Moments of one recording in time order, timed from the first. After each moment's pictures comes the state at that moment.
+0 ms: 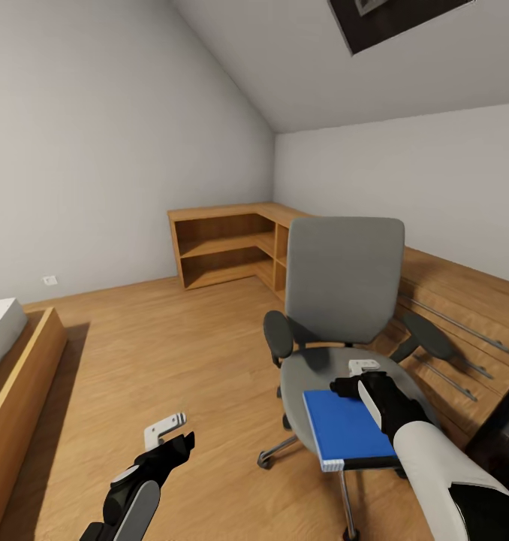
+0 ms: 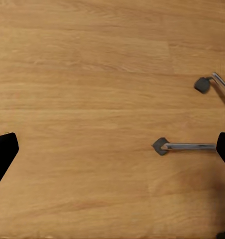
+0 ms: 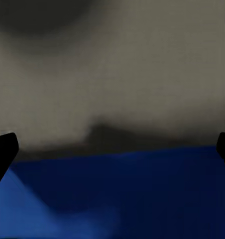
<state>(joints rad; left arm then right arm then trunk) -0.13 -0.01 -0.21 -1.47 0.62 0.51 0.58 -0.83 -0.05 -0.08 -0.50 0.11 0.53 0.05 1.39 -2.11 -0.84</state>
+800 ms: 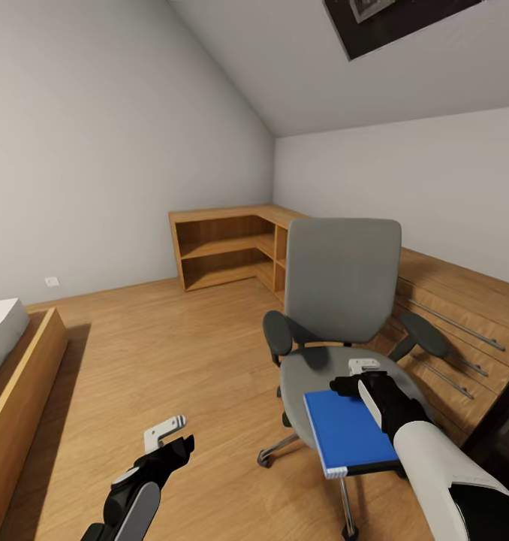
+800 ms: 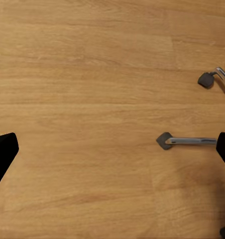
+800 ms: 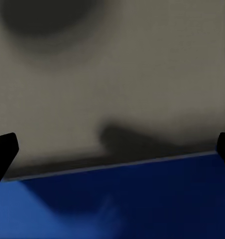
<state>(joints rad) -0.13 -0.01 -0.20 -1.45 0.62 0.51 0.59 -0.83 -0.05 -0.08 -0.50 0.10 0.53 0.05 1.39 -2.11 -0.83</state>
